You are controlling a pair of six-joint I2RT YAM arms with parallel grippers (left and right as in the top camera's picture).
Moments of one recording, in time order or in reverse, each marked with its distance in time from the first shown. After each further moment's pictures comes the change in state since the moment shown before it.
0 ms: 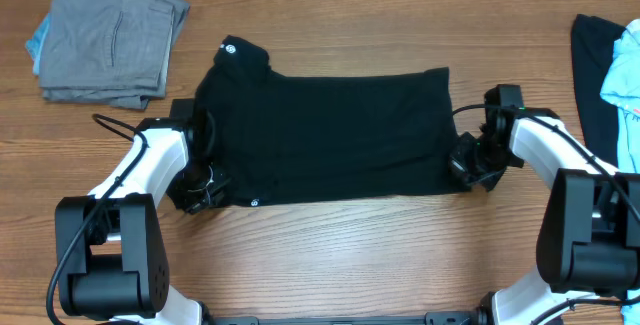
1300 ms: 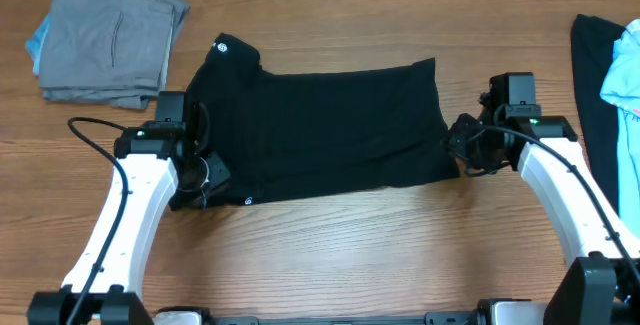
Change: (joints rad) left arm -0.044 -0.296 0.026 -0.094 0.032 0.040; right arm 0.099 -0.301 -0.006 0.069 -0.011 -0.099
